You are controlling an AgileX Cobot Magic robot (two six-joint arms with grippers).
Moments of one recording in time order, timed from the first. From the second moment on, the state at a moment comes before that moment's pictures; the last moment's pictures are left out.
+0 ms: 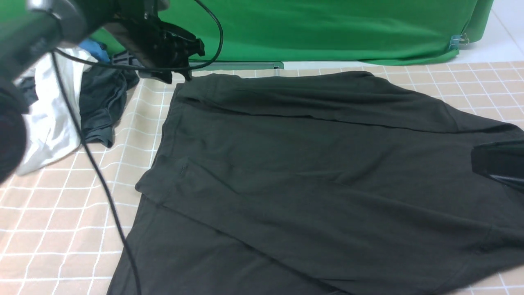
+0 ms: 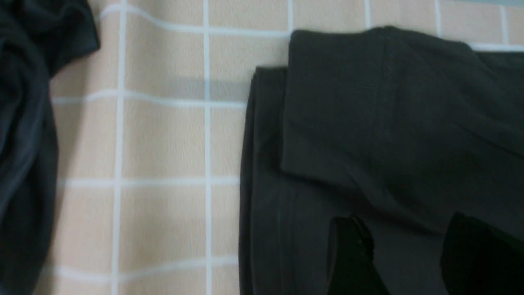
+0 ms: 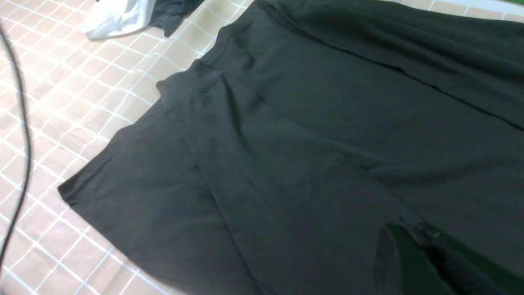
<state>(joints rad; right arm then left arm) 0.35 0.78 -0.83 0.39 0.73 -0.24 -0.15 2.24 -1.99 -0.14 0.86 -0.09</state>
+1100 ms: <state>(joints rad) 0.35 0.78 -0.83 0.39 0.71 -0.24 -0.15 2.46 -2.13 -0.14 0.78 -0.07</state>
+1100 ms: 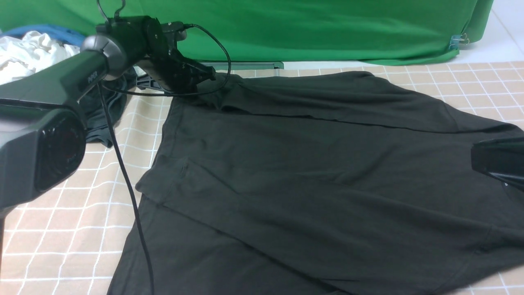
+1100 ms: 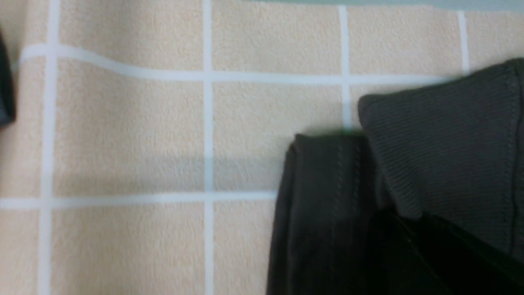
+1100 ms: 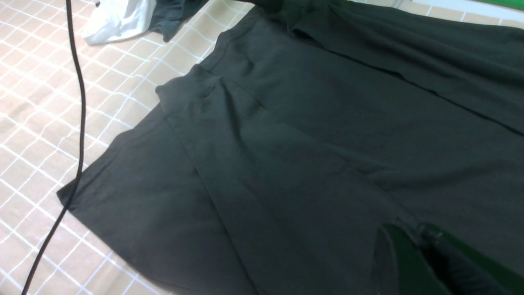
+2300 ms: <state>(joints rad) 0.35 0.78 -0.83 0.34 0.72 -0.24 -0.15 1.93 -1.75 -0.20 1.22 0.03</state>
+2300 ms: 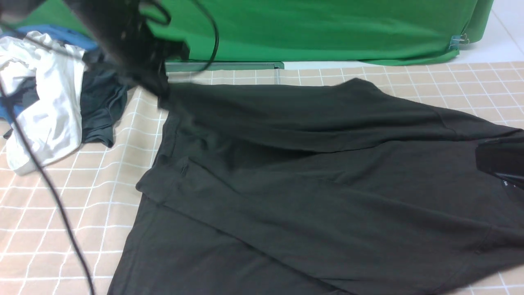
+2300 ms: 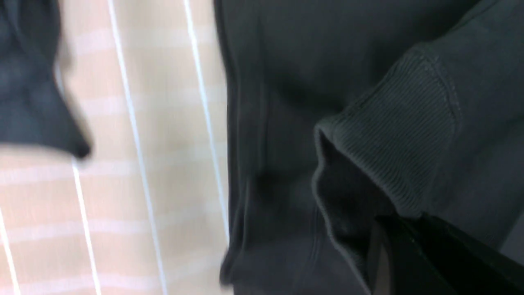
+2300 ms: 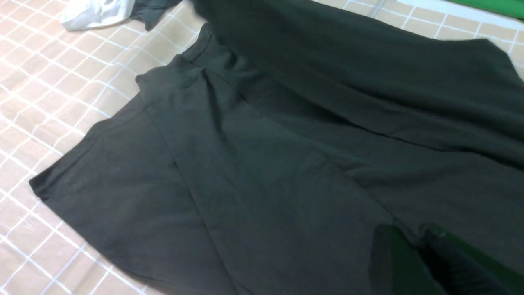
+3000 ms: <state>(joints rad) 0.35 0.78 -0.83 0.34 0.71 -0.25 -0.15 1.77 -1.24 -0.13 1.03 -0.06</state>
